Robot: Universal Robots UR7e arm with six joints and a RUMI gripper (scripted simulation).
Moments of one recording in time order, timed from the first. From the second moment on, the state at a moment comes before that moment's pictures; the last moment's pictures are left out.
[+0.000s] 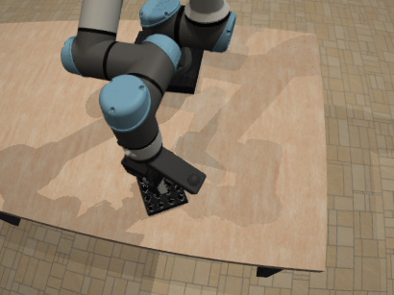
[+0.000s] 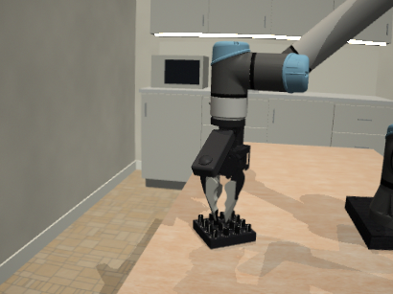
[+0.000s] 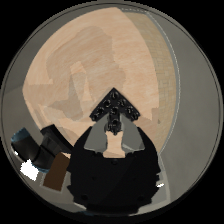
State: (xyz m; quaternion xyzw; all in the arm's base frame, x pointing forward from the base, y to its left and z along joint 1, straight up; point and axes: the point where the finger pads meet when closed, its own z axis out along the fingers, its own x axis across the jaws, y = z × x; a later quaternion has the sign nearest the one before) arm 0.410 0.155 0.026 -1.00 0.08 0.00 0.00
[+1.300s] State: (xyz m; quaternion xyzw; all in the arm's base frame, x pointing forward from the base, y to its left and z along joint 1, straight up) arm 0.411 0.155 0.024 -1.00 0.08 0.00 0.00
